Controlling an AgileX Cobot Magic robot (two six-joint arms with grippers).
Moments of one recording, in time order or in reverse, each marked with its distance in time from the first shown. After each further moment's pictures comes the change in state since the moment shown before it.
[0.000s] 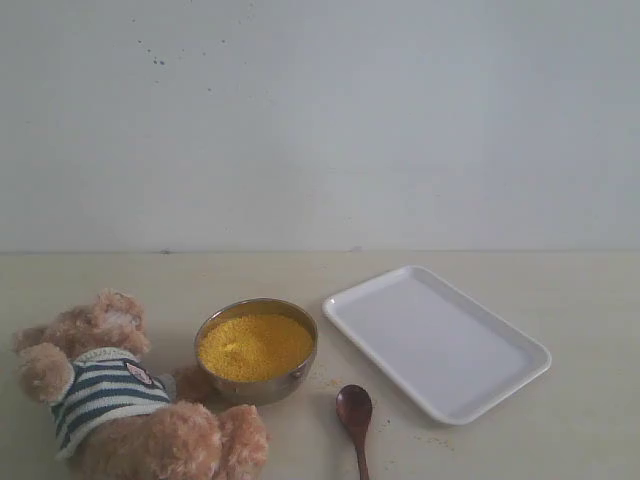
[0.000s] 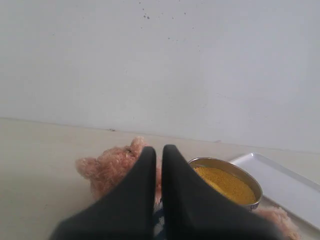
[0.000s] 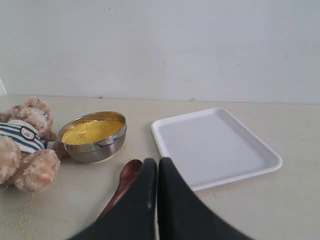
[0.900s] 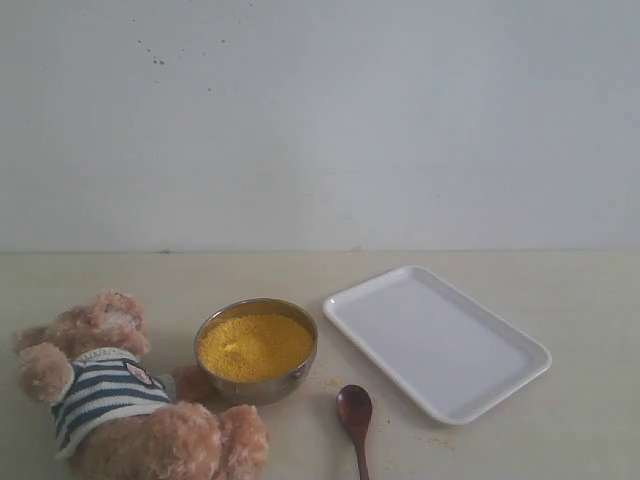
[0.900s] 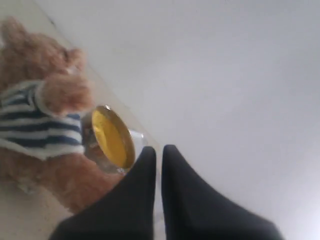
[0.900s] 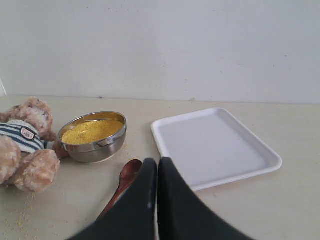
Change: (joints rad) left arm 0.000 0.000 -0.020 -0.567 0.169 -0.283; right arm 0.000 0.000 0.000 0.000 0.000 0.000
